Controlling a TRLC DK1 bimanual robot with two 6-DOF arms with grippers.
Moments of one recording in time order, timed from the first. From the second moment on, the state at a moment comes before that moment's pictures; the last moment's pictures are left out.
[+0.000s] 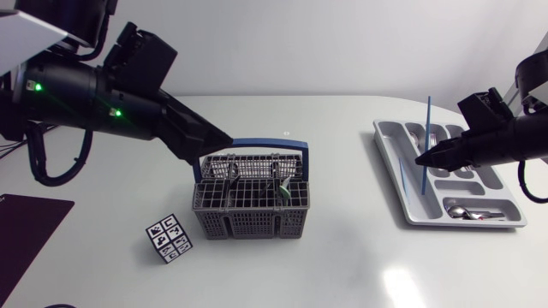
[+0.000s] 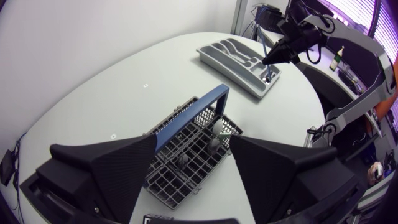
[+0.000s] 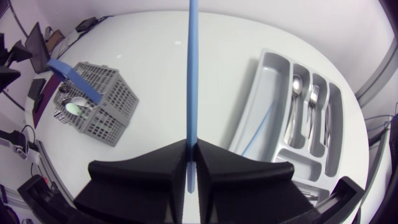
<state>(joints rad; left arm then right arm) -0.49 1.26 1.17 -0.66 0.27 0.19 -0.19 1.35 1.00 -0.69 -0.44 -0.41</state>
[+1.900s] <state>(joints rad) -0.81 1.56 1.05 -0.51 -0.44 0.16 -0.09 1.51 1.05 -0.57 -0.18 -0.34</state>
